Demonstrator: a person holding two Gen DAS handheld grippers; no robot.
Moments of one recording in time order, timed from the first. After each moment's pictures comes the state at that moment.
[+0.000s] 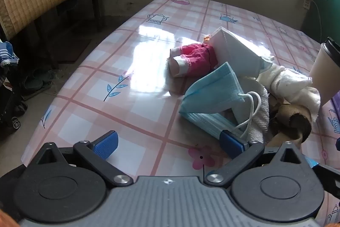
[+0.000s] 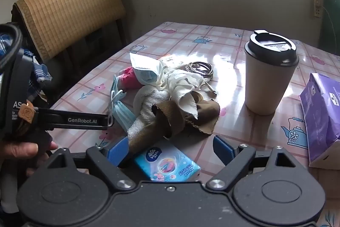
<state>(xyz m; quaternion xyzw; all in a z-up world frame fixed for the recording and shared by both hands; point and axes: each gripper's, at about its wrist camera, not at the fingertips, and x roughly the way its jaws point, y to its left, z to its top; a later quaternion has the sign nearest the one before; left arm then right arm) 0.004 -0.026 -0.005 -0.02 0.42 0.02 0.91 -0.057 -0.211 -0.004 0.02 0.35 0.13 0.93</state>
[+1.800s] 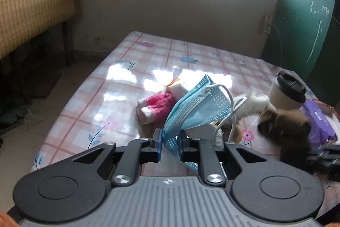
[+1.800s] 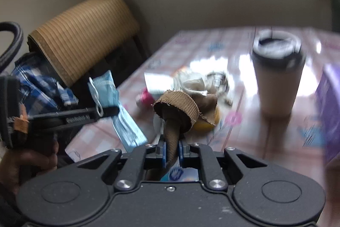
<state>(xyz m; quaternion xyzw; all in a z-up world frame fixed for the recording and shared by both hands) -0.011 -0.029 0.040 -0.02 0.32 -0.09 0.94 -0.053 -0.249 0.025 0.10 0.33 0.20 0.92</state>
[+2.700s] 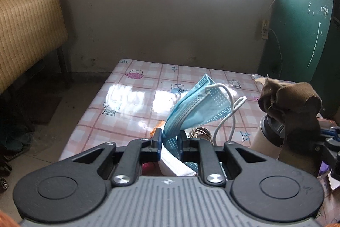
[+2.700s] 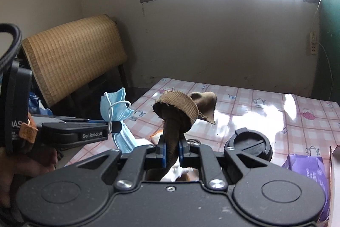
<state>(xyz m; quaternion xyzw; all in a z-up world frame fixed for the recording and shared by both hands) 0.021 -0.075 0.103 0.02 0.31 -0.08 0.95 -0.020 -0.244 0.104 0.04 0.26 0.14 0.95</state>
